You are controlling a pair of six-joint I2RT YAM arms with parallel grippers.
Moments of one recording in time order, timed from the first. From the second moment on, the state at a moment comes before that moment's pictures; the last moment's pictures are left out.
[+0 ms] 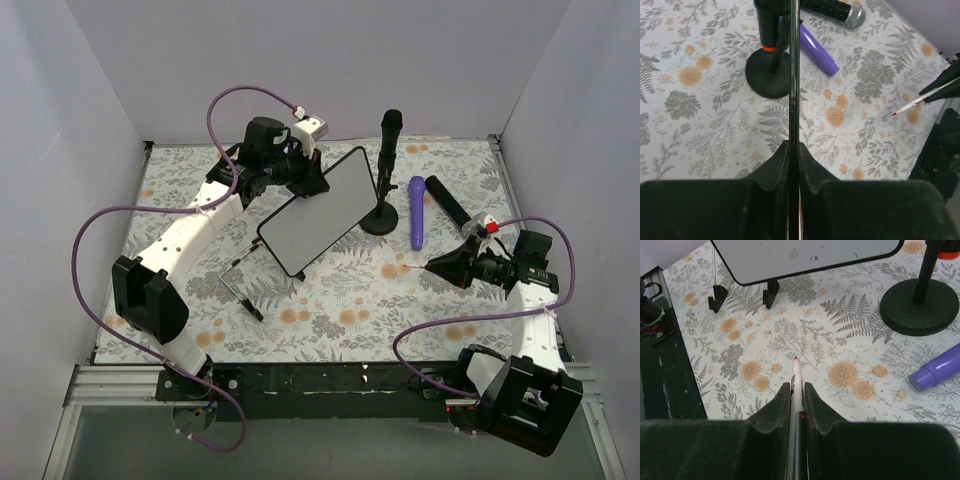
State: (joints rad) left arm -0.52 1.65 1.63 -0.52 0.46 0.00; right arm -0.36 0.97 0.59 -0.55 -1.37 -0.63
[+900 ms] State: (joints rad) left arm -0.54 1.88 1.55 -0.40 0.78 -0.11; right arm 0.06 0.97 0.89 -0.91 -1.17 -0.93
